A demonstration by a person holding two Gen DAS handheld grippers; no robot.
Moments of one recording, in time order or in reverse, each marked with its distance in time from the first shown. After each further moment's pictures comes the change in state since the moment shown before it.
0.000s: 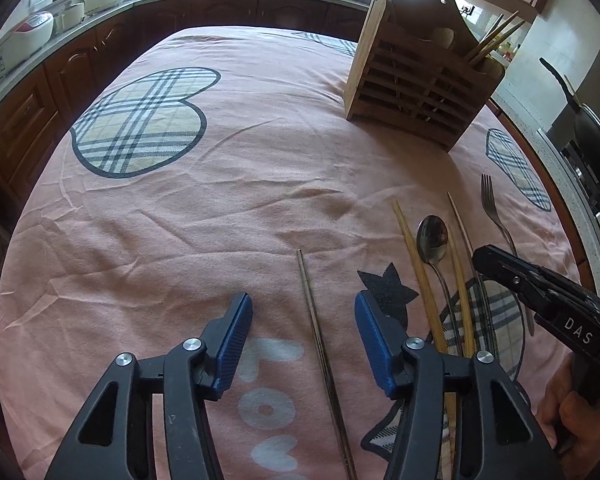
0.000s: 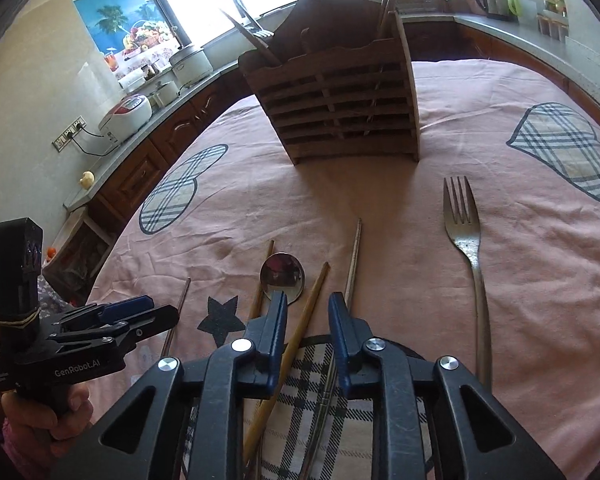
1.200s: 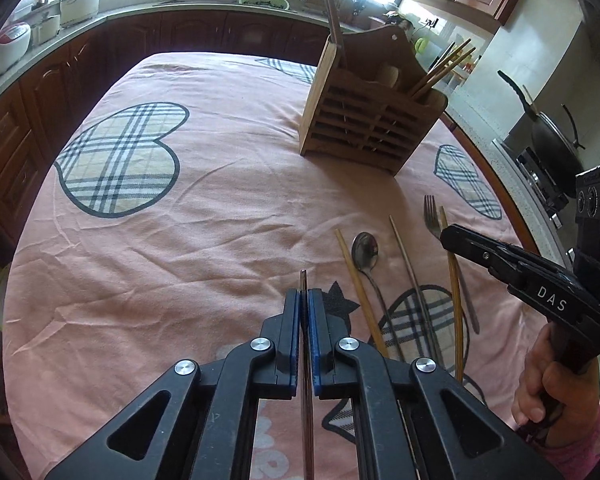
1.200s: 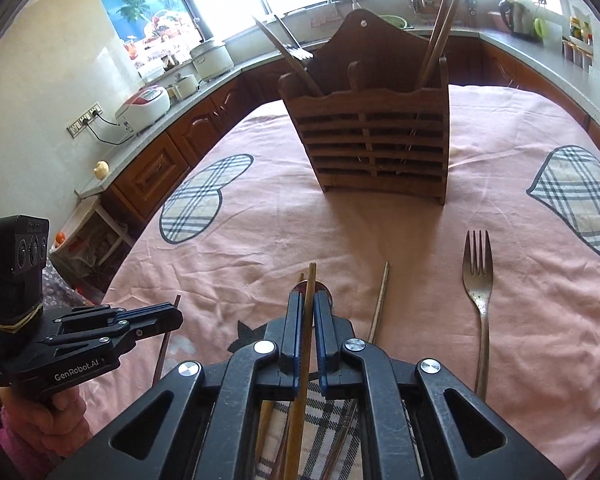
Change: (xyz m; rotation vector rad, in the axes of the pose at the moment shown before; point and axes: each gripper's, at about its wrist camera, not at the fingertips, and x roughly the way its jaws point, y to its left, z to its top) left arm -0.056 0.004 0.012 0.039 -0.066 -0.143; right arm -0.038 0.019 0.028 -0.063 -0.043 0.028
